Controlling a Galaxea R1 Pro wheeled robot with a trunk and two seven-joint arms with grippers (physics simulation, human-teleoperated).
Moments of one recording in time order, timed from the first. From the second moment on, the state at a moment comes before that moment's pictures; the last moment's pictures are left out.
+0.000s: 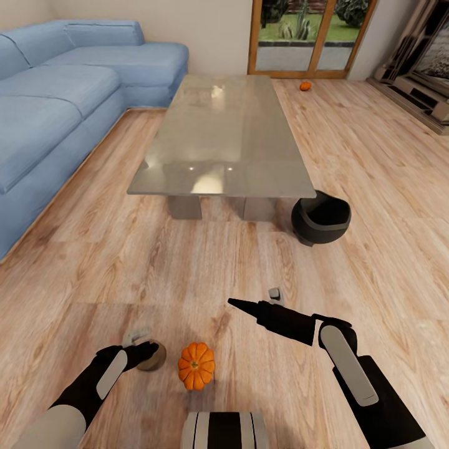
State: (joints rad) left arm -0.58 0.12 -0.08 -0.68 0.55 0.49 0.15; right arm -0.43 -0.11 0.20 -1.50 -1.00 0.88 0.39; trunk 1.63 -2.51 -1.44
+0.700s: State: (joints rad) left arm -0.58 0.12 -0.08 -0.68 0.55 0.49 0.15; right arm -0.43 -0.11 0.20 -1.50 -1.00 0.88 0.39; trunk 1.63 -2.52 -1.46
